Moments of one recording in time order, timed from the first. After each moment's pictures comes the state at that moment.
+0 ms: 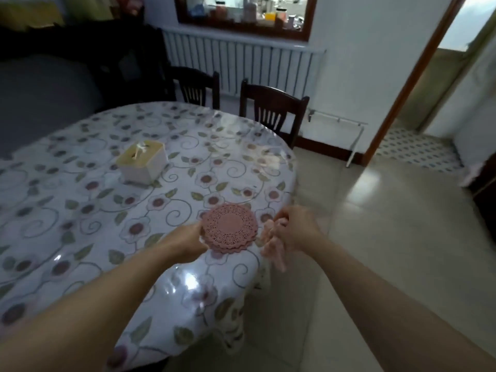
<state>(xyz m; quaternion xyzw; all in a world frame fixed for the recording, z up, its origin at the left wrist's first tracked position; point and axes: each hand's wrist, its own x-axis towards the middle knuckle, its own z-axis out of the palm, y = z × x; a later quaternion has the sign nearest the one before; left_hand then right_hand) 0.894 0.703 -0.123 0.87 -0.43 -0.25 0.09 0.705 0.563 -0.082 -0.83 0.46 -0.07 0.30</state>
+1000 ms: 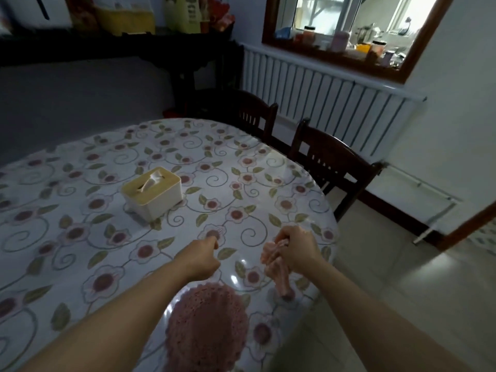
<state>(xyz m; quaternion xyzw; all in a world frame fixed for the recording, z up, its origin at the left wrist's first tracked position) 1.001 0.496 -0.139 0.92 -0.27 -0.26 0.15 0.884 0.315 -0.102 -0.90 0.33 0.00 0.28</state>
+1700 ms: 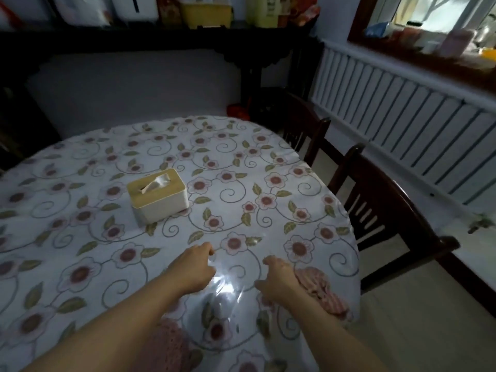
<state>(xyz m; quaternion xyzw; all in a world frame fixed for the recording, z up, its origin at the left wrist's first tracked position) 1.039 0.378 -0.153 0.95 -0.07 -0.21 0.20 0.992 0.184 -0.176 -0.93 0.14 0.22 0.27</state>
